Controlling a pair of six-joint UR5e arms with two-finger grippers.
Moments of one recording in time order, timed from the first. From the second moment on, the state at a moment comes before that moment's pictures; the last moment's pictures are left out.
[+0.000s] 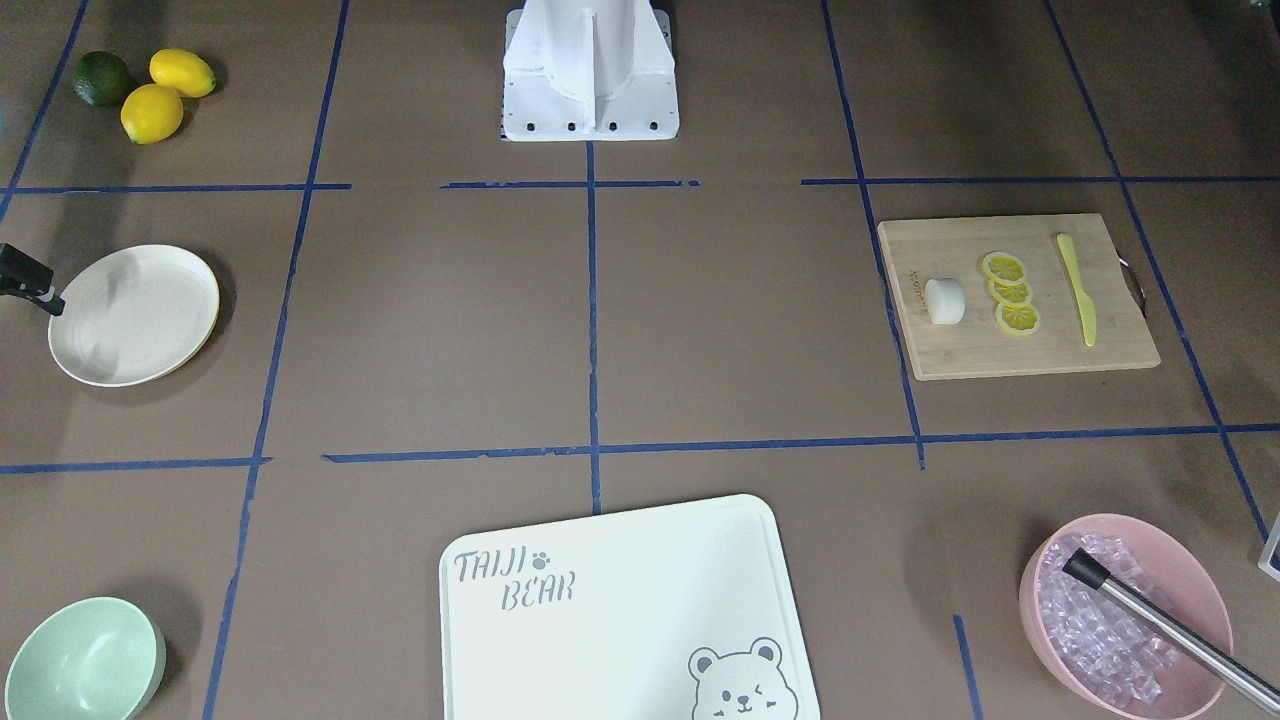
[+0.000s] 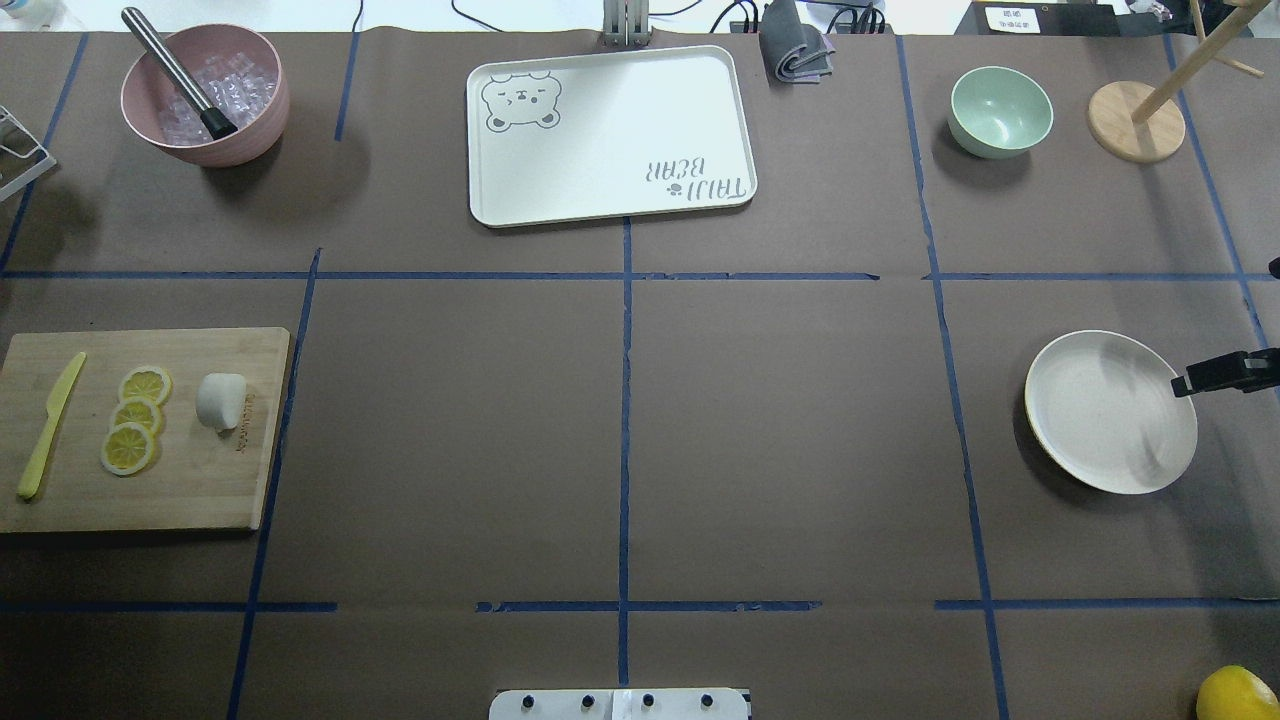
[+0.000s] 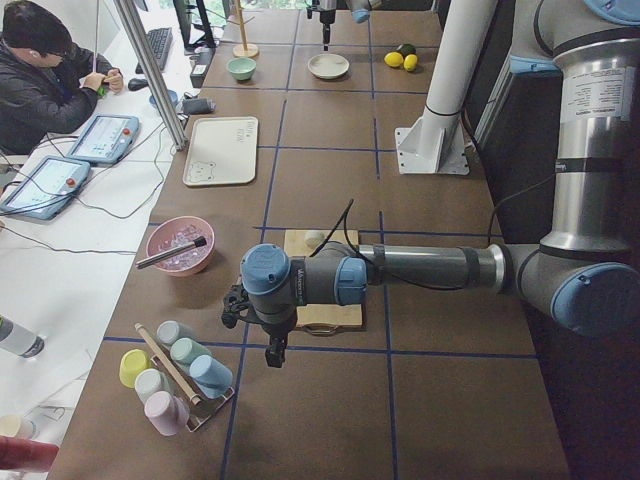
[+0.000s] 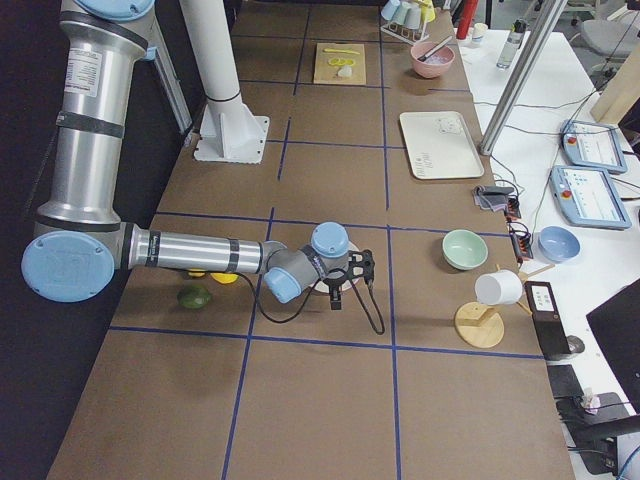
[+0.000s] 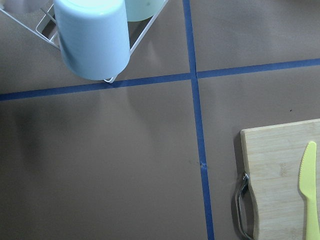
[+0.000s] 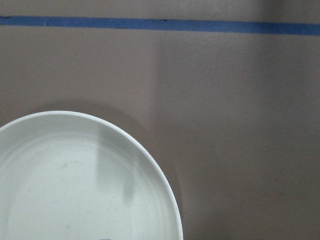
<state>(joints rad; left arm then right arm) -1.58 -1.53 -1.62 -1.55 -2.35 0.13 1.09 -1.76 1.59 -0.82 2.29 0.65</state>
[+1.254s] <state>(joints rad) -1.58 -1.53 -1.62 -1.55 -2.35 0.13 1.01 -1.75 1.62 -0.82 2.29 0.68</state>
